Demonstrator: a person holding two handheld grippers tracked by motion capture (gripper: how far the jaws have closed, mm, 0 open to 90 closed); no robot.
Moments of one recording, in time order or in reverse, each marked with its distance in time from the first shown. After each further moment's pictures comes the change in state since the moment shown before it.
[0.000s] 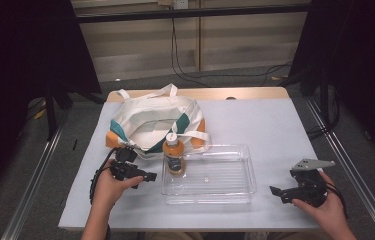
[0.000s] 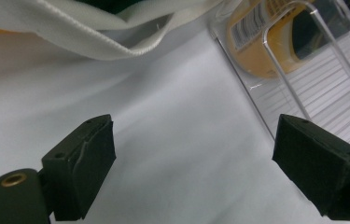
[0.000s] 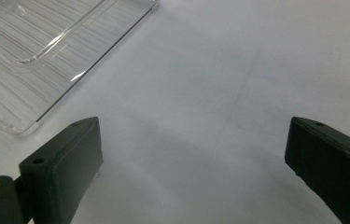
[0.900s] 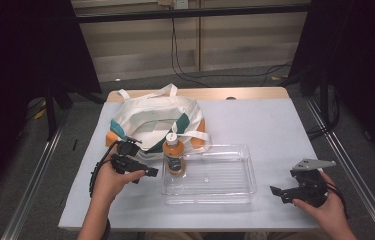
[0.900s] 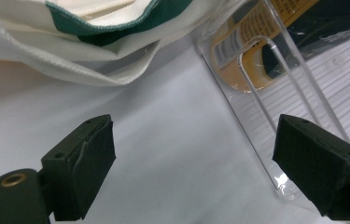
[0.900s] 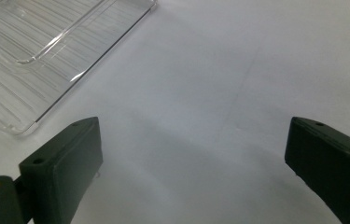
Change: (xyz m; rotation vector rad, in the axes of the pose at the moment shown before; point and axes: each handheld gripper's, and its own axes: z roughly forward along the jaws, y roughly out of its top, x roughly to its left) left arm -0.008 0.018 -0.013 0.036 0.001 0.008; right arm -0.002 0.000 0.000 -0.009 -0.002 -0.005
